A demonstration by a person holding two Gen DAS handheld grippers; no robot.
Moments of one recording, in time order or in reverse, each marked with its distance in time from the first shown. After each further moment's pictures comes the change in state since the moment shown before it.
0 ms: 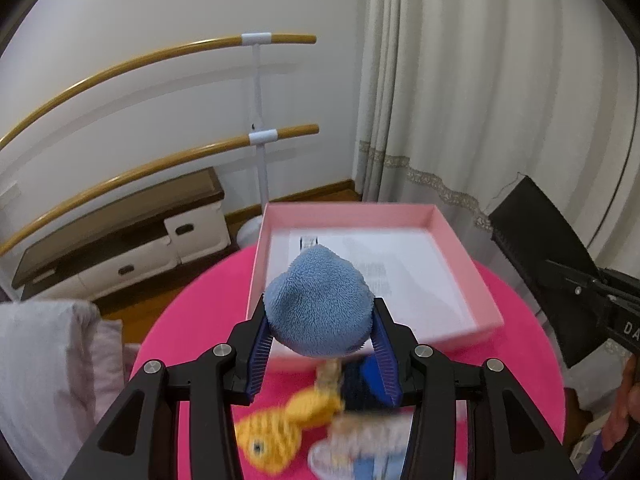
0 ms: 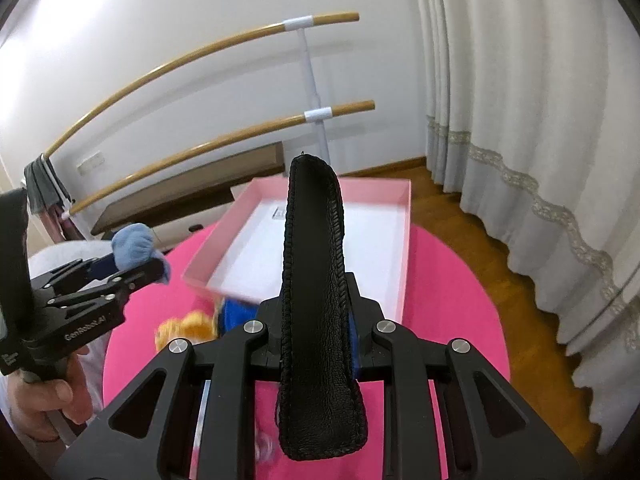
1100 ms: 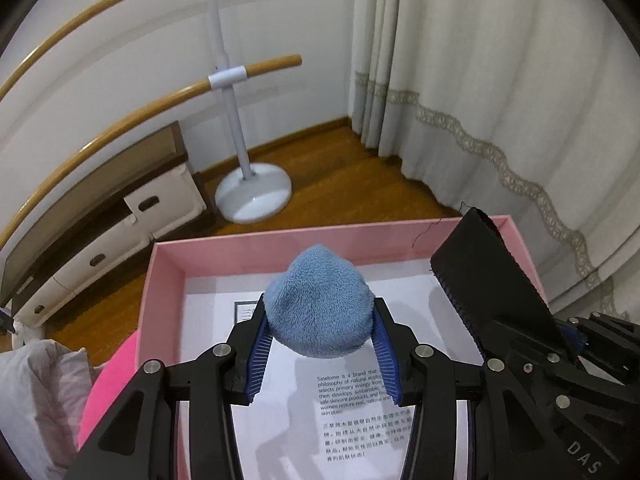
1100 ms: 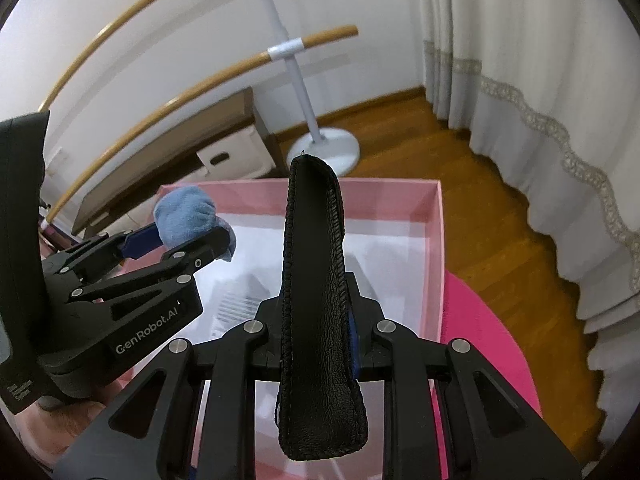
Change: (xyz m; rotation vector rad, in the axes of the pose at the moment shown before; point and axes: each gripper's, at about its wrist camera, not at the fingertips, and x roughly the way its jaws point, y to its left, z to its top) left arm 0.321 -0.046 0.173 0.053 0.296 0.009; right arm 0.198 -0.060 0.066 0.112 0.293 -0.005
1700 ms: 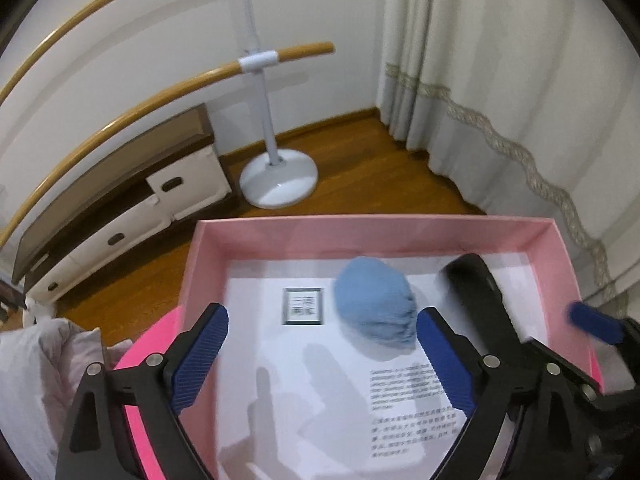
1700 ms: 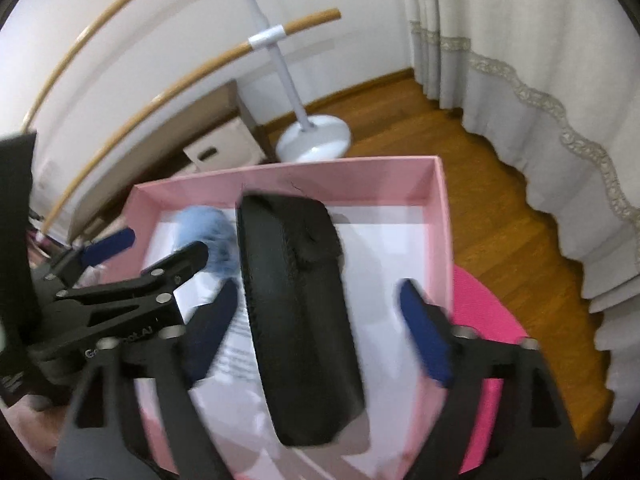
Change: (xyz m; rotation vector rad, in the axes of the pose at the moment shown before) left arm 0.021 0.011 0.025 -0.074 0.011 0.067; right arm 0.009 -0.001 0.004 0.068 0.001 -0.012
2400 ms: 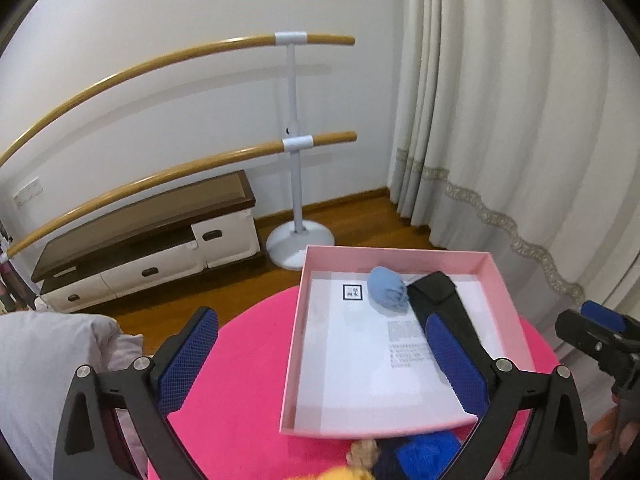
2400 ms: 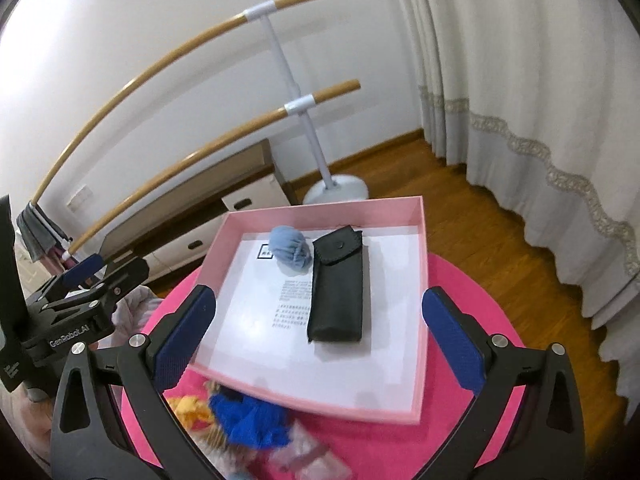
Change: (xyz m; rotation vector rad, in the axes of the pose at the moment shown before) left arm -0.183 0.040 -0.158 -0.068 -0.310 0.003; right arm -0.142 0.038 -0.065 -0.033 -0.242 0.057
